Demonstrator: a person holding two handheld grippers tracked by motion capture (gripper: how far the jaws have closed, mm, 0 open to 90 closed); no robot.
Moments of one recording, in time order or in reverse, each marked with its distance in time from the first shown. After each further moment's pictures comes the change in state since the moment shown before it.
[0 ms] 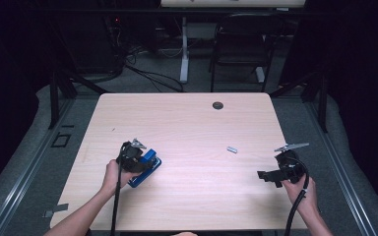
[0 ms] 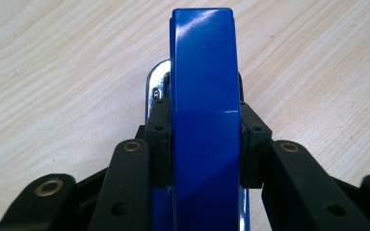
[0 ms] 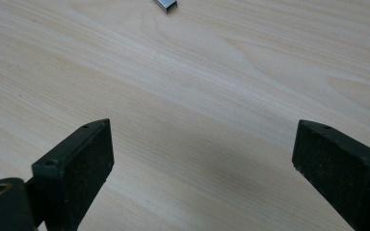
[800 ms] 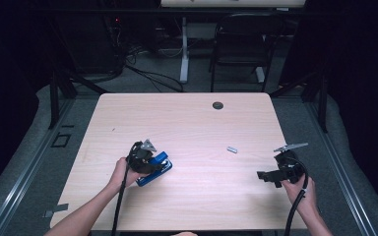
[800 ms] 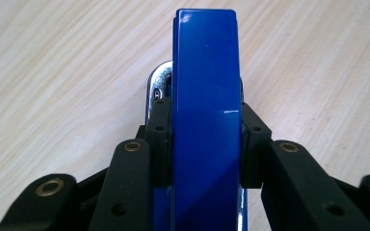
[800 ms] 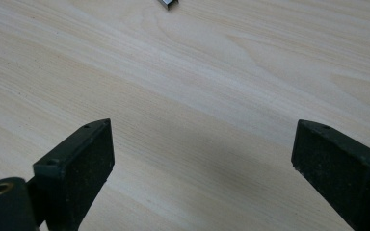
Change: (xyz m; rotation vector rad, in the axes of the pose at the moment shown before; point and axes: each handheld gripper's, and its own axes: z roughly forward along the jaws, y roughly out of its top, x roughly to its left) left arm -0.016 0.014 0.013 -0.019 -0.100 0.149; right arm 0.000 0.000 0.002 0.009 0.005 0.001
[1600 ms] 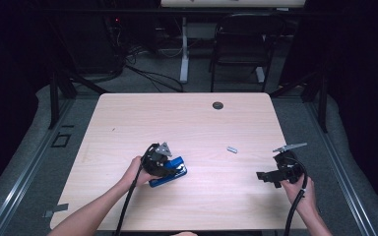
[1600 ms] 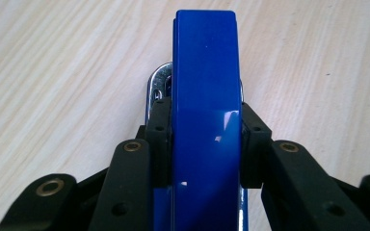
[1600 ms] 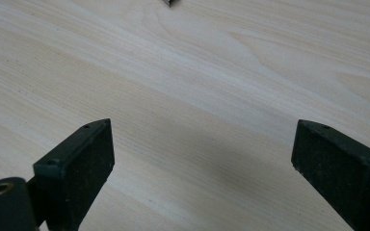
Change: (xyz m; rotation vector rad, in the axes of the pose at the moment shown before) left arm -0.028 0.027 0.022 -0.004 -0.138 0.178; right arm 0.000 0.000 0.002 0.005 0.005 -0.003
